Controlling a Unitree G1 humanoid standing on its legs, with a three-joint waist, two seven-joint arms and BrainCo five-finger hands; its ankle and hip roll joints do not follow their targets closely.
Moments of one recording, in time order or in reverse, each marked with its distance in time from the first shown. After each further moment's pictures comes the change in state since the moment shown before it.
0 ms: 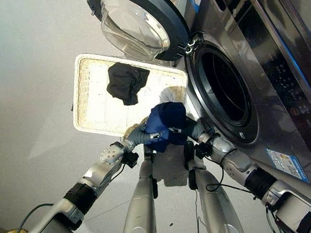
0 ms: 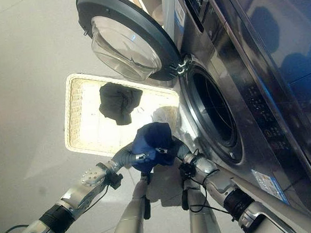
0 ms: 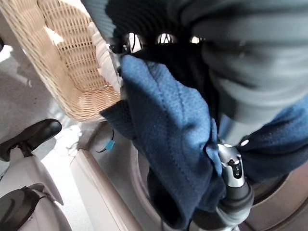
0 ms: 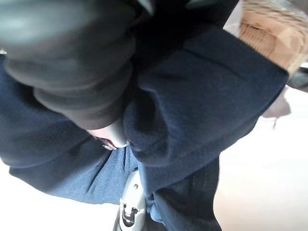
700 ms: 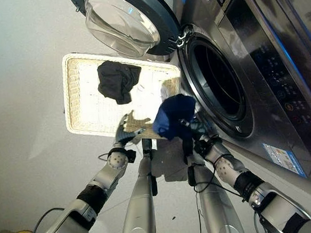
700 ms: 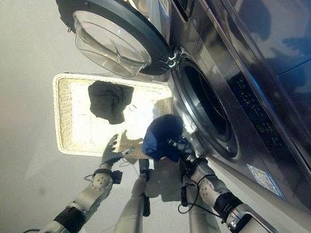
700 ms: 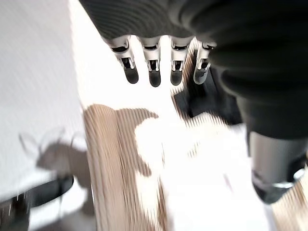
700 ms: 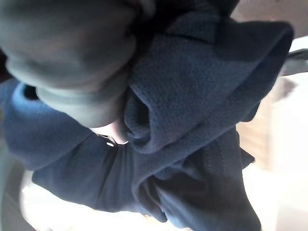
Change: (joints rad) left arm 0.048 -0.146 0.164 0.308 0.162 -0.025 0.811; right arm -0.097 0.143 -0.291 0.339 0.490 -0.172 -0.060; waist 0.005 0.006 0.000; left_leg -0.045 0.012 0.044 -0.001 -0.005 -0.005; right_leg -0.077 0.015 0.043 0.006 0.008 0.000
